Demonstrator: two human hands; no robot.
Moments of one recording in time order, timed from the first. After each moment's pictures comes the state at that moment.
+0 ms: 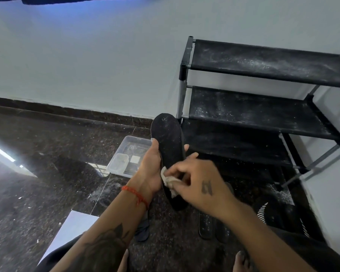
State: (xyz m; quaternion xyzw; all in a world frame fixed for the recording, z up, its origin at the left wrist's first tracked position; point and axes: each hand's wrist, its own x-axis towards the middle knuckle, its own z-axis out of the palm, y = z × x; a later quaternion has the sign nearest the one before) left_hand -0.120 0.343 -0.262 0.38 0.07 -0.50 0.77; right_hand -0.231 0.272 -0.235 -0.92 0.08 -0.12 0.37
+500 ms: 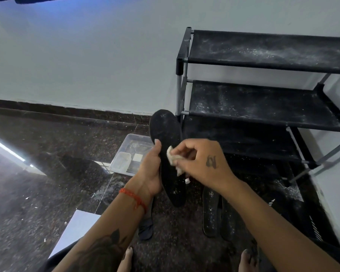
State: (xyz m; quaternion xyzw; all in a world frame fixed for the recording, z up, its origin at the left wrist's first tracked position) left_hand -0.123 0.336 -0.261 0.42 0.07 -0.51 0.75; right_hand -0.203 0.238 -0.241 -0.88 0.13 -0.15 0.44
